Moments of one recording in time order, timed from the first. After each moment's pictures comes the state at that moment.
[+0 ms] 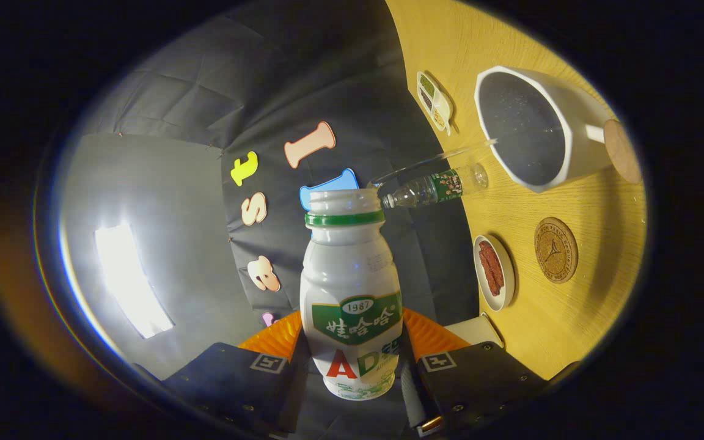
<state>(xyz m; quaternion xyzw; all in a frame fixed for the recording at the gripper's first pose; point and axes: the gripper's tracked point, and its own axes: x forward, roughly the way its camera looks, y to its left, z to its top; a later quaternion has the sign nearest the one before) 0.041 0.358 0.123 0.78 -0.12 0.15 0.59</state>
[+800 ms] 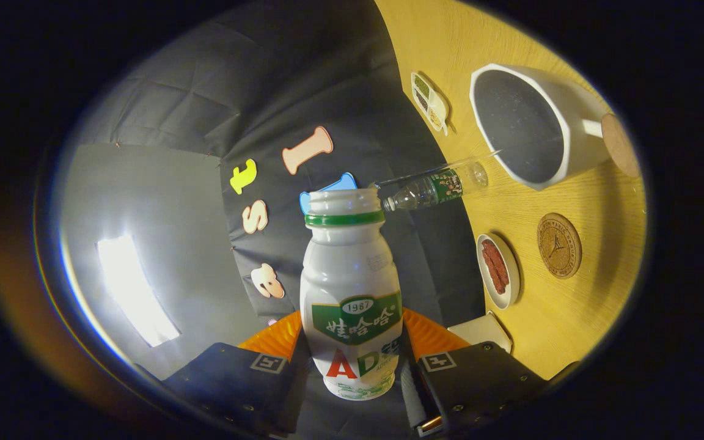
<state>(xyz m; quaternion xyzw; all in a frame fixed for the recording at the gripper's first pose) 0.039 0.355 0.123 0.80 -0.13 0.15 0.57</state>
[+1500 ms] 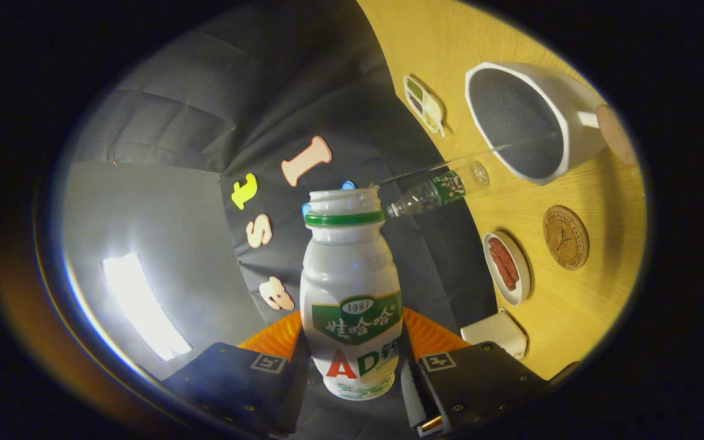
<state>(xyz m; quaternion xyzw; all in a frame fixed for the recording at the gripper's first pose) 0.040 0.347 0.132 0.82 -0.14 0.14 0.53</state>
